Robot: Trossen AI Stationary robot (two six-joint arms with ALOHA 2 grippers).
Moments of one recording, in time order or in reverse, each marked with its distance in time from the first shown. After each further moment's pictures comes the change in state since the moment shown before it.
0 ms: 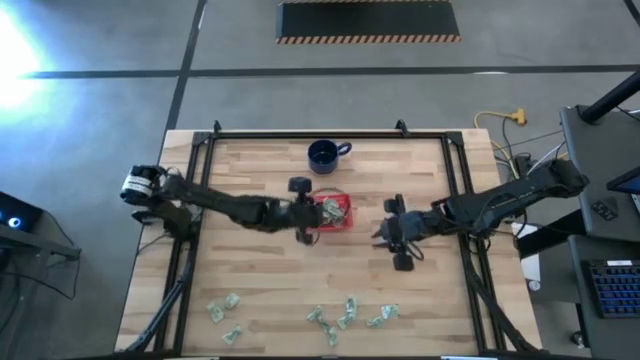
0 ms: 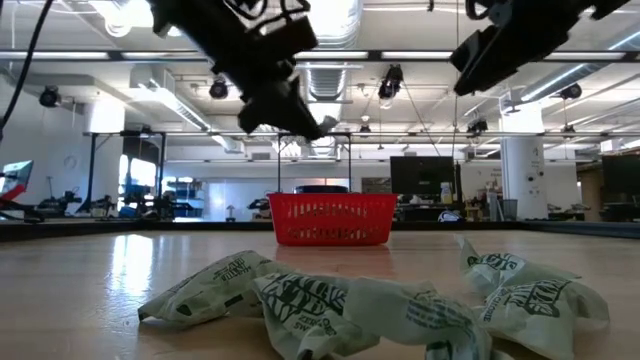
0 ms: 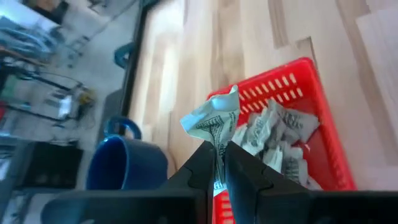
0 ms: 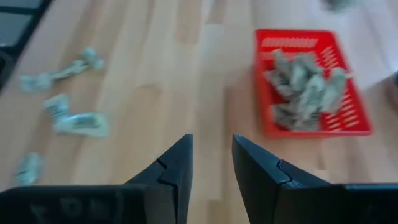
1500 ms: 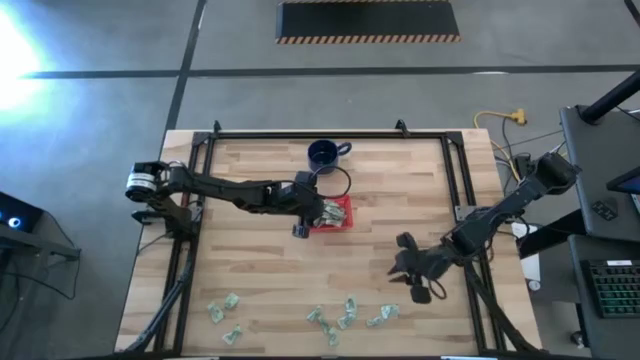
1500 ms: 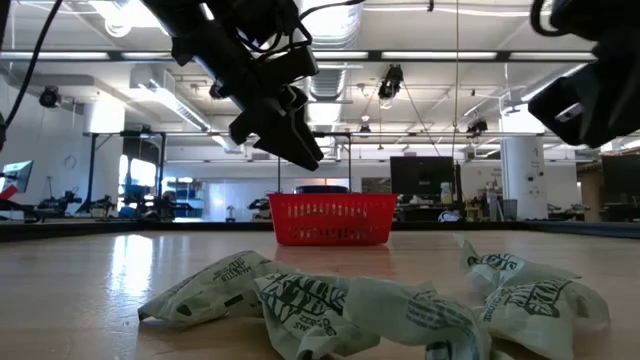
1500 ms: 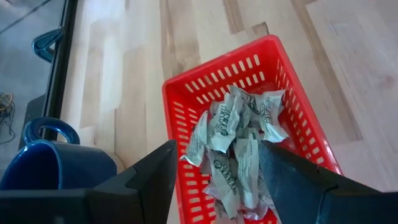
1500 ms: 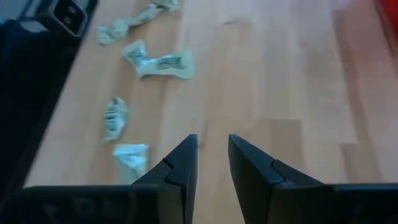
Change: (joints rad) left arm 0.152 0.018 -0.013 -0.024 0.356 0.041; right arm 0.337 0.035 -0.257 0.279 0.076 0.368
